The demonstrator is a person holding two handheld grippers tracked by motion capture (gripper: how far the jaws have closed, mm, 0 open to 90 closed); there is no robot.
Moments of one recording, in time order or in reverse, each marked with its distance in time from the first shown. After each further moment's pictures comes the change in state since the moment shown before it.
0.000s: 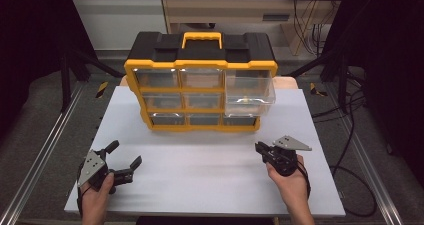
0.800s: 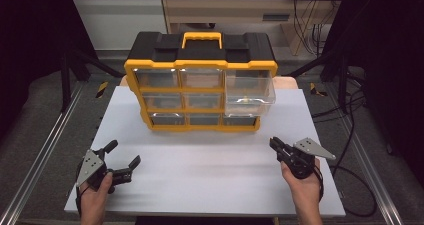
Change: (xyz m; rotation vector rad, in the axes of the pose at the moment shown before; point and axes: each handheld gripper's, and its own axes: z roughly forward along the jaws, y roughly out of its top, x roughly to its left) left arm 0.003 0.000 -0.001 -0.006 0.005 -0.002; right arm -0.018 -0.001 -0.034 -0.173 -0.058 0.048
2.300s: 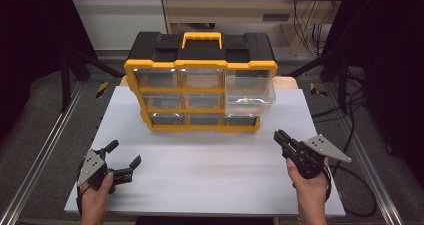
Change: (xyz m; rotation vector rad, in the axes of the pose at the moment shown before) left arm -0.001 -0.001 0.002 0.009 -0.005 0.005; right arm 0.012 0.033 -0.027 -0.125 0.013 0.016
